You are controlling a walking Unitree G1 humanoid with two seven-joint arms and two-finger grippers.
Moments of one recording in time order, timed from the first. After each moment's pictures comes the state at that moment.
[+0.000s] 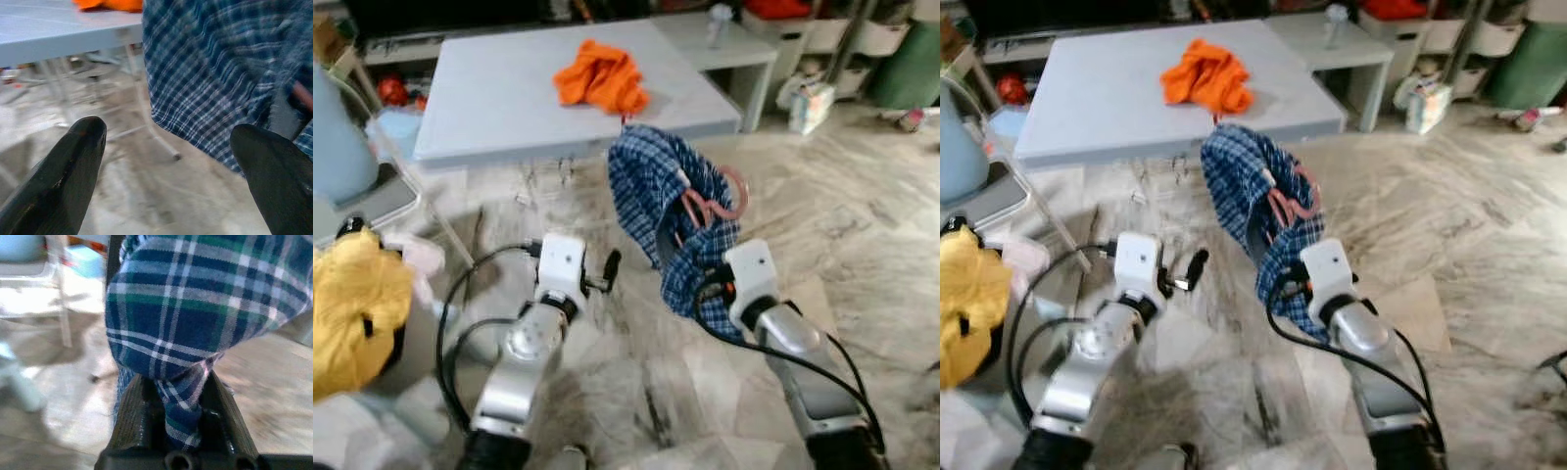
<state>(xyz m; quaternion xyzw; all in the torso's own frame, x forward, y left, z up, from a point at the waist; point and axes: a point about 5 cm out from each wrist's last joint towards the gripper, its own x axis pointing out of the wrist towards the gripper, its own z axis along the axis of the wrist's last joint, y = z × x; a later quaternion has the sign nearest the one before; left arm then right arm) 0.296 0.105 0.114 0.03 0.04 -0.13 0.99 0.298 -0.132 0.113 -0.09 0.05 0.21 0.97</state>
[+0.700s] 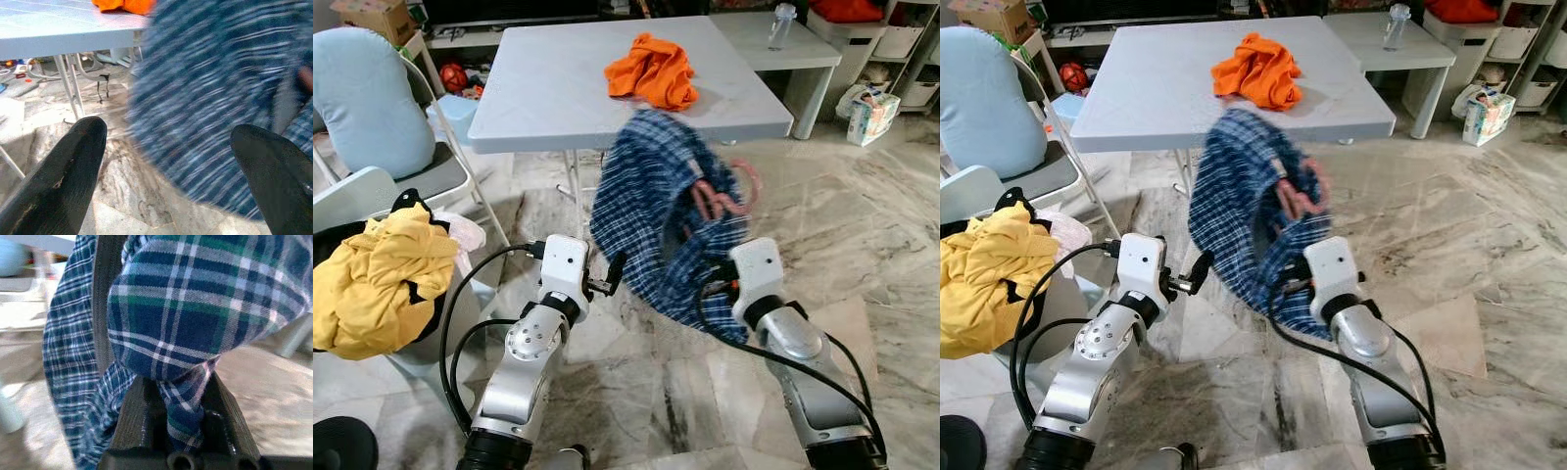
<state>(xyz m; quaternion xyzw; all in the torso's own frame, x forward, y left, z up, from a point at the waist) 0.295 0.098 0.115 0.01 0.03 -0.16 0.99 0.293 -0.159 0.121 -0.10 0.02 0.09 0.99</state>
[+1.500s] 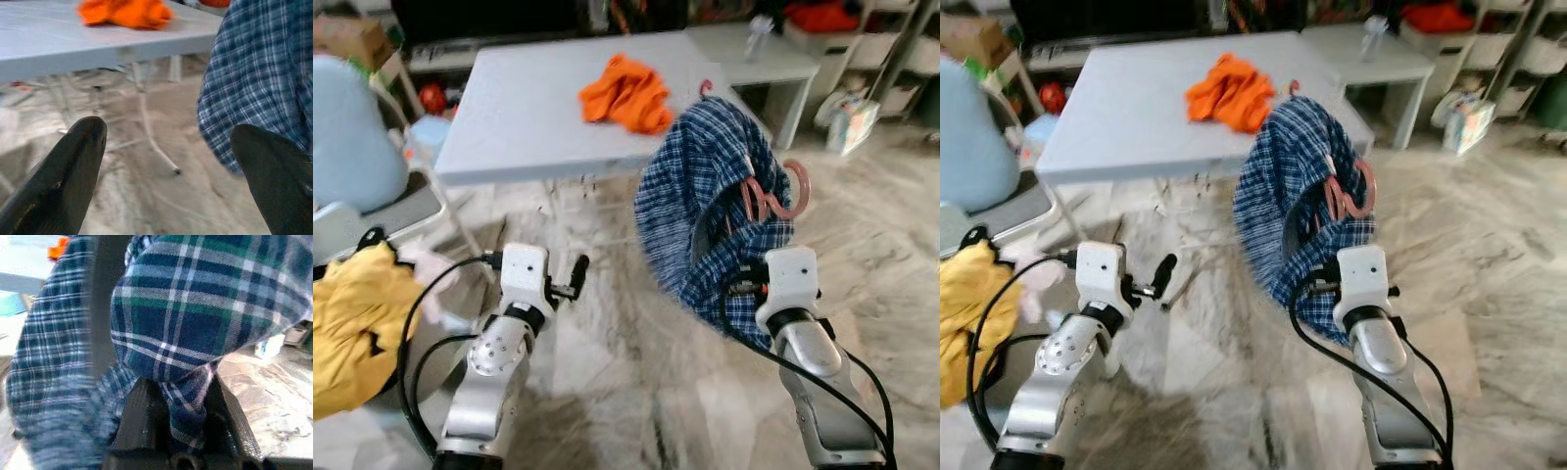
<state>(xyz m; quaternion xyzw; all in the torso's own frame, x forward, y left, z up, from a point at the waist) 0.277 0.108 0.104 -0.01 0.05 -0.16 0.99 0.280 -0.182 0.123 -0.09 0.01 0.01 1.00</state>
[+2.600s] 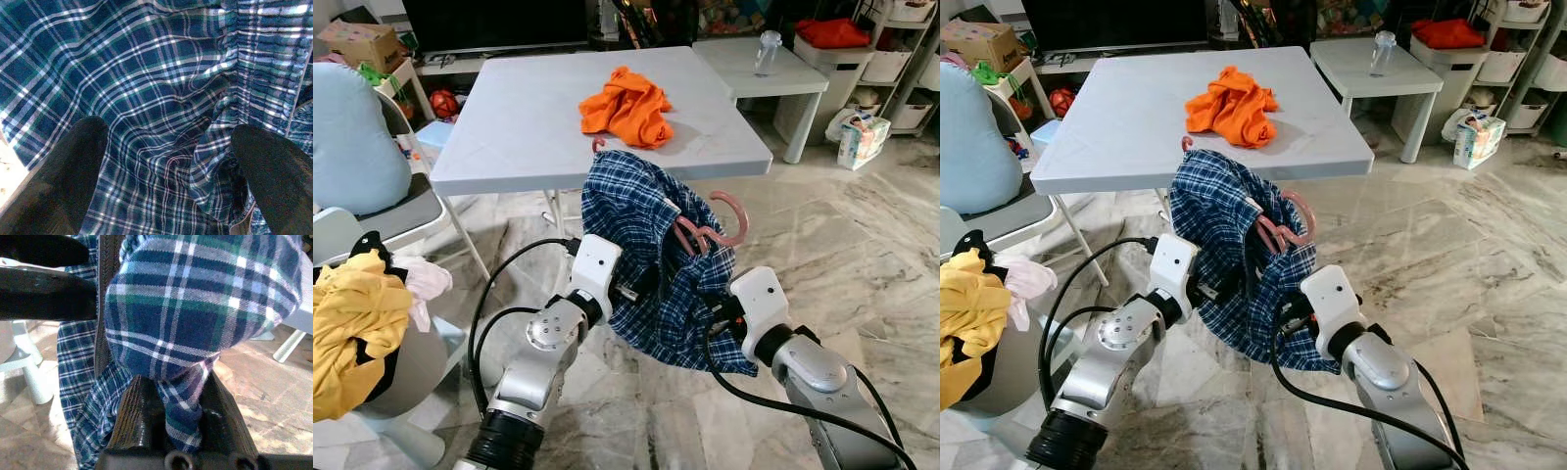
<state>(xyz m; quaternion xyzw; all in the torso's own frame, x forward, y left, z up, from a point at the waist) 0.300 0.066 0.113 0.02 0.04 -0.29 0.96 0.259 -0.144 0.119 -0.12 0.06 0.24 0.96</state>
